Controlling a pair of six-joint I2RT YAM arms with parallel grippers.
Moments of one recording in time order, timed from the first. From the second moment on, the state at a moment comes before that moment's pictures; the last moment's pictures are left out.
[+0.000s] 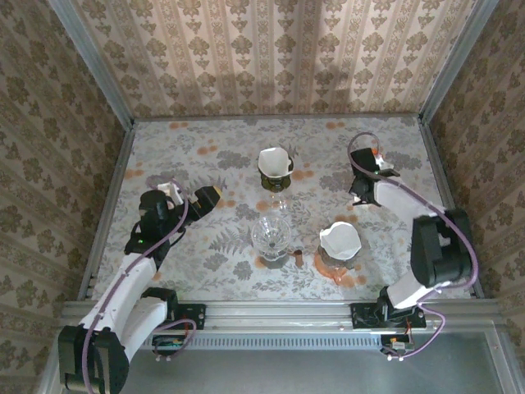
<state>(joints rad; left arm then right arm) -0.20 0.84 0.45 0.00 0.51 -0.80 0.17 1.53 1.00 -0.57 0.43 0.69</state>
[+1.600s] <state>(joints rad) -0.33 0.82 0.61 -0.13 0.75 -0.68 0.86 1.59 1.82 -1.58 -0.22 0.60</state>
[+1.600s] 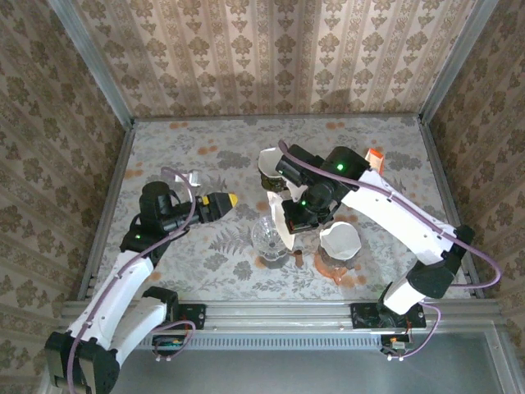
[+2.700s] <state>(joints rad) -0.67 0.93 0.76 -0.39 0.51 -0.43 0.86 1.80 1.88 -1.61 -0.24 0.63</state>
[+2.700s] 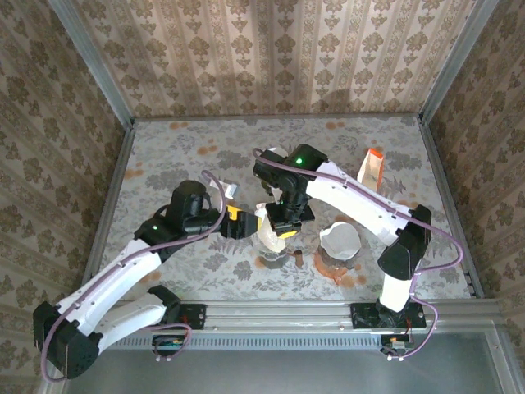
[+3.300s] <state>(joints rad) -0.68 0.98 0.76 -0.40 0.49 -0.43 0.86 1.79 1.89 -1.59 -0.18 0.63</state>
